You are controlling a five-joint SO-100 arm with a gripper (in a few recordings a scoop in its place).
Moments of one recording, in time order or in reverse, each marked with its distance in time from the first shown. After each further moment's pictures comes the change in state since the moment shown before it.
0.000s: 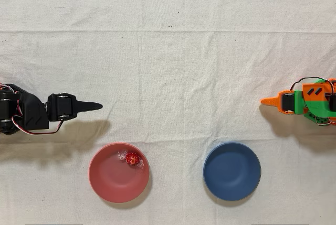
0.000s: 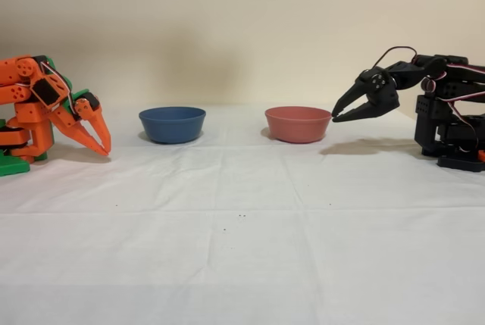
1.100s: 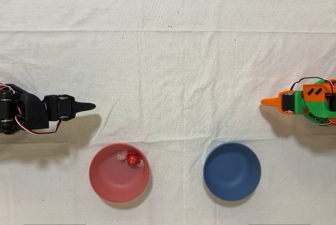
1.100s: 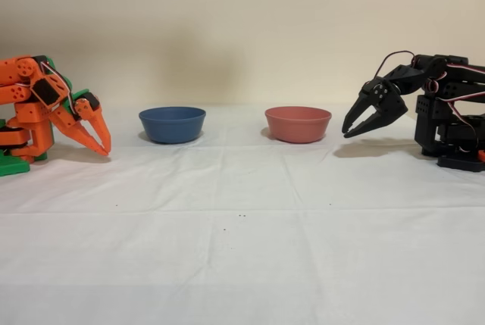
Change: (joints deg) arm 0.0 0.0 0.3 10.6 3.5
